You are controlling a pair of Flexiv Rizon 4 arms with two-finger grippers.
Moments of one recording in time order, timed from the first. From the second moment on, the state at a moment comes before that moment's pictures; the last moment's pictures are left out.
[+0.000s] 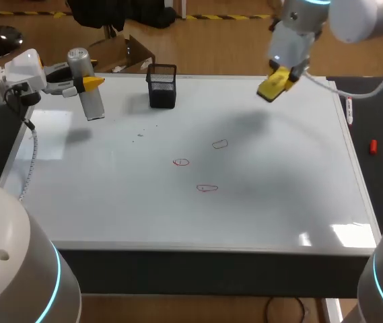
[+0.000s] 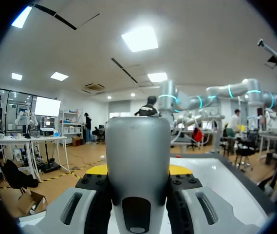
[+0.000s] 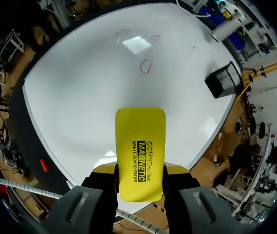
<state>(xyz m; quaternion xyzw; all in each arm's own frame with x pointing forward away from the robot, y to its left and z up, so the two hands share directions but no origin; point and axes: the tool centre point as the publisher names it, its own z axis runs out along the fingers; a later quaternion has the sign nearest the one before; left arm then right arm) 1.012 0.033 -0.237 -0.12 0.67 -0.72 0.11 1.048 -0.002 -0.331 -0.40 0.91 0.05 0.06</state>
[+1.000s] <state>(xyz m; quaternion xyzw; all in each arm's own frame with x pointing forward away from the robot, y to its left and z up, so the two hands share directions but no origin) 1.012 0.033 -0.237 -0.12 0.67 -0.72 0.11 0.900 0.203 -0.366 -0.58 0.81 0.09 0.03</state>
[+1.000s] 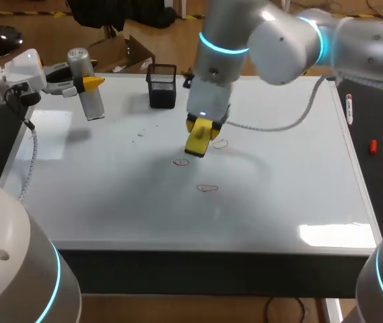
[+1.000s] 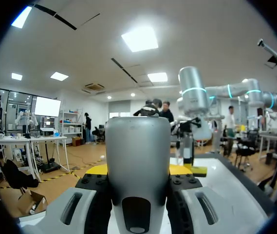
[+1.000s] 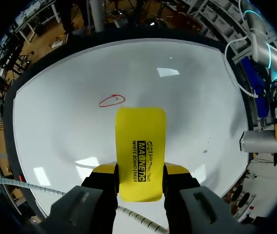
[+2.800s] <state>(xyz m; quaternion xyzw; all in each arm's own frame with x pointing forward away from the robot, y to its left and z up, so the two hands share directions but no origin) 1.012 0.033 -0.237 -0.12 0.67 -0.72 0.11 0.881 0.277 -0.433 -0.61 0.79 0.04 -0.01</state>
